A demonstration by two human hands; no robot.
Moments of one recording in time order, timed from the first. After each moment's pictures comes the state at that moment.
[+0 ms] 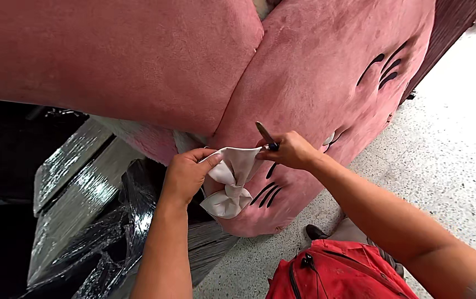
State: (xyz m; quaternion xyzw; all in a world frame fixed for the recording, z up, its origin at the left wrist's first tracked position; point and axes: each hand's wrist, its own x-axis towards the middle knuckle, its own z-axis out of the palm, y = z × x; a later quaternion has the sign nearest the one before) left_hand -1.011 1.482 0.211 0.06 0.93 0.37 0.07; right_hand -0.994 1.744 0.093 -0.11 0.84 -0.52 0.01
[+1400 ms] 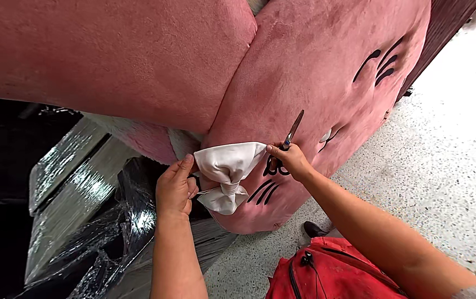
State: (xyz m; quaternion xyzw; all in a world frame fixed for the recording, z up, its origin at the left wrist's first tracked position) left_hand -0.993 1.456 0.177 -0.13 0.80 0.59 0.01; right_hand -0.974 1.716 0.018 0.10 0.51 -0.85 0.04
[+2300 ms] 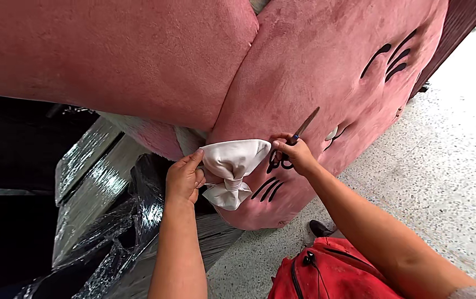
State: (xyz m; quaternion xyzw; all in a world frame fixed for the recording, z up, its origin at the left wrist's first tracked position) left_hand -1.005 1.462 0.178 -0.12 0.80 0.59 0.04; right_hand -0.981 1.724 0.008 0.02 0.44 -0.90 0.02
